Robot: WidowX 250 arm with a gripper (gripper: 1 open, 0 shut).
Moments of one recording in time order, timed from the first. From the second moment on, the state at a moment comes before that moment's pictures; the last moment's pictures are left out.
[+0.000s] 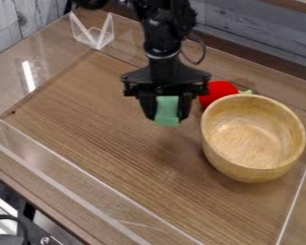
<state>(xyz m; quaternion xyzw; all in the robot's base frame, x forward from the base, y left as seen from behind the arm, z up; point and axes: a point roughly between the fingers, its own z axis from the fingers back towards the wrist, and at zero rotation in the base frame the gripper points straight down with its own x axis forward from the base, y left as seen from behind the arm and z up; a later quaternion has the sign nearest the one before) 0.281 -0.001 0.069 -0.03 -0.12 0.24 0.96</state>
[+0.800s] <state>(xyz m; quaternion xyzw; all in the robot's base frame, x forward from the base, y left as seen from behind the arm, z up) 0.274 0.019 0.073 -0.01 -0.12 0.27 0.96</state>
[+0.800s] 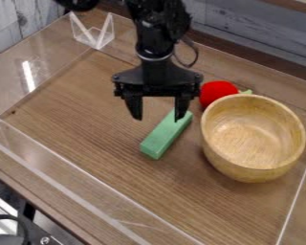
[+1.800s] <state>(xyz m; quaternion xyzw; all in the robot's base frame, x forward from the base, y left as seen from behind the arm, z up) 0.288 0.017 0.089 0.01 -0.12 0.26 0.96</state>
